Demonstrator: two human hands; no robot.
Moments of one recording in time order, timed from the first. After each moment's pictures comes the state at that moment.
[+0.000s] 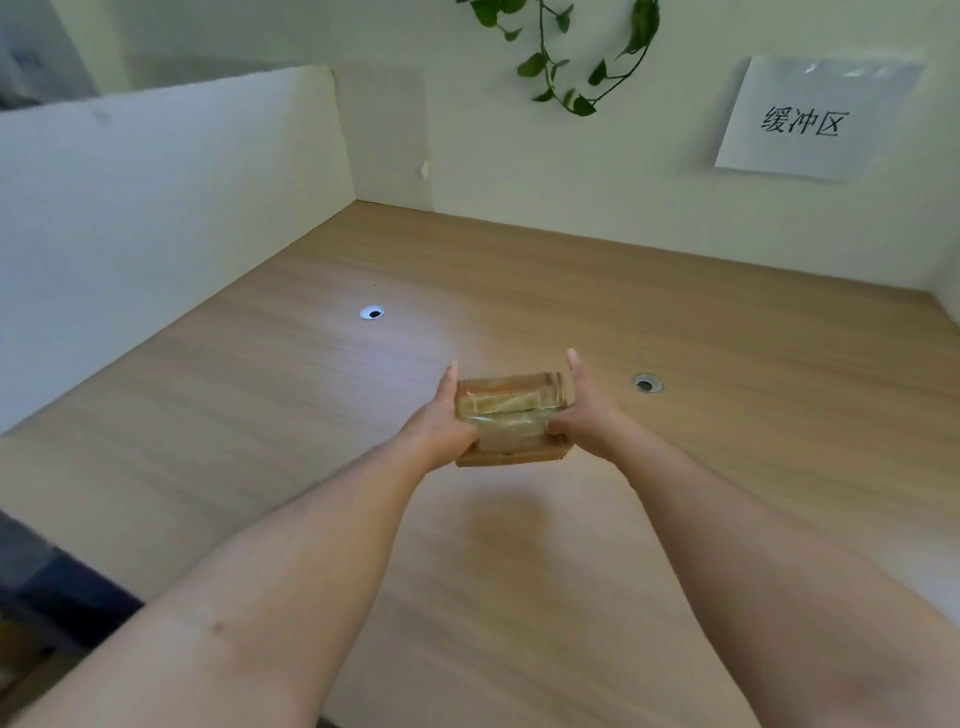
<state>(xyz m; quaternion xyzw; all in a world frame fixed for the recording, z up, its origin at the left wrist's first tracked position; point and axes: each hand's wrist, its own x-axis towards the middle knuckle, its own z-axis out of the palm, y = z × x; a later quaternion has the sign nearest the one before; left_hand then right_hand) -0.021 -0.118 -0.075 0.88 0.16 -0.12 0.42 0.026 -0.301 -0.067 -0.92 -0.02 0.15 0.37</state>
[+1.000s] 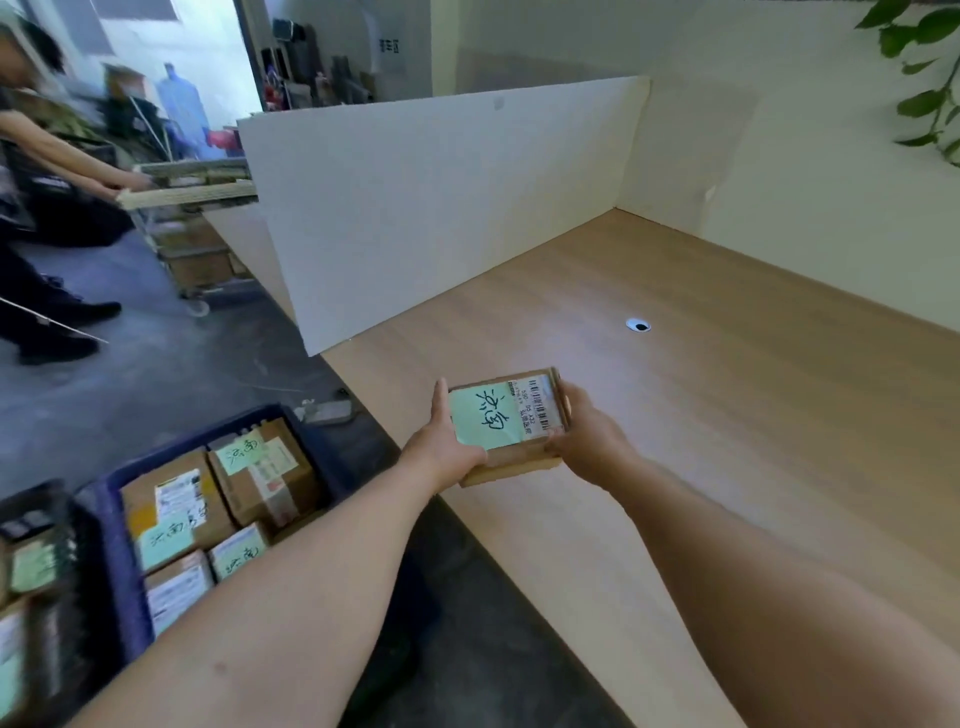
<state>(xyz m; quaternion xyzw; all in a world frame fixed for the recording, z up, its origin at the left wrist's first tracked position) -0.229 0.175 -0.079 0.81 0.34 -0.01 0.48 -0.110 0.037 -0.065 -0.90 -0.26 0.20 0.27</state>
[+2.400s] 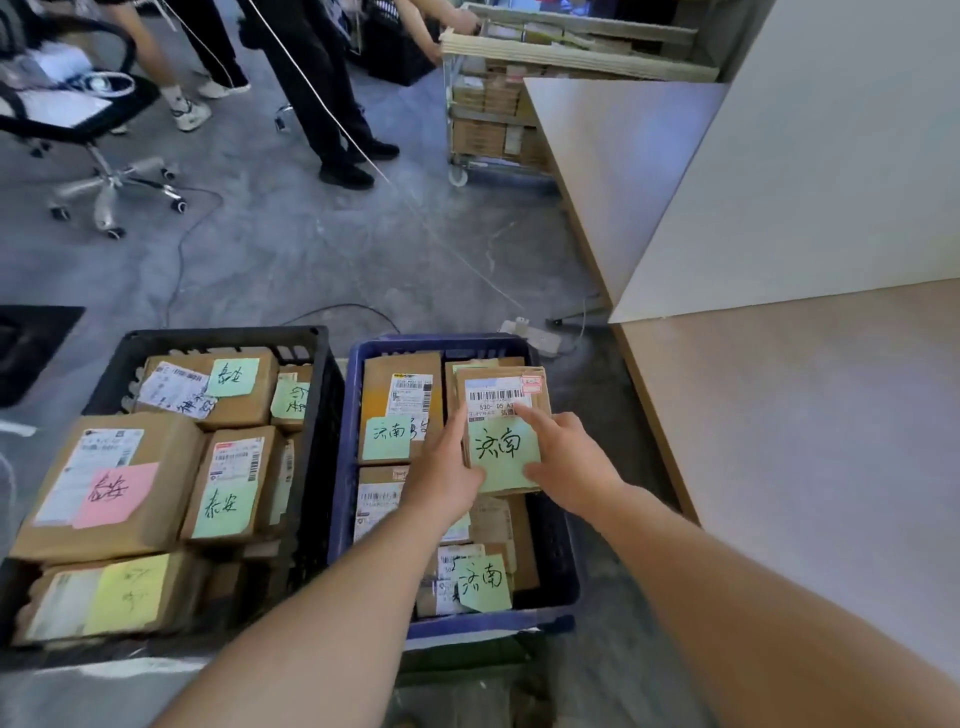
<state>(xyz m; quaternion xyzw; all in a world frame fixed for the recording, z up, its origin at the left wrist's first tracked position) -0.405 0.416 -0.214 0.66 0.60 0.11 0.44 -0.248 0.387 -0.200 -0.75 -0.58 0.30 0.08</state>
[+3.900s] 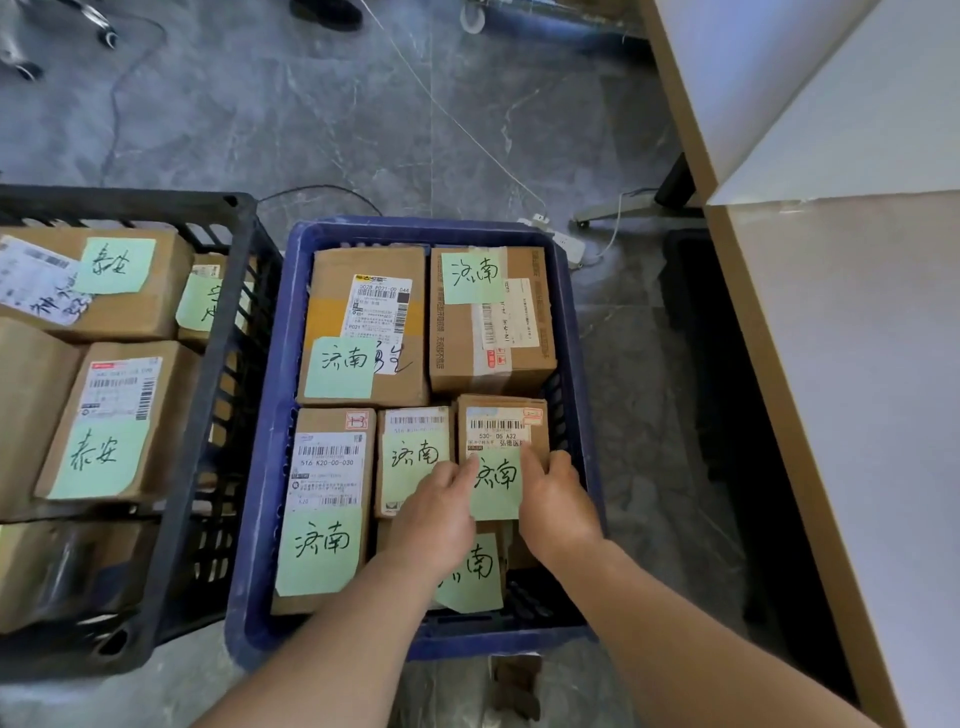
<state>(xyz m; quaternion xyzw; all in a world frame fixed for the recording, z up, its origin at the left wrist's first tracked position) -0.382 0.409 -0.410 0.75 0.54 -0.09 0.37 -0.244 0.387 -0.401 -0.75 -0.58 0.29 -0.14</state>
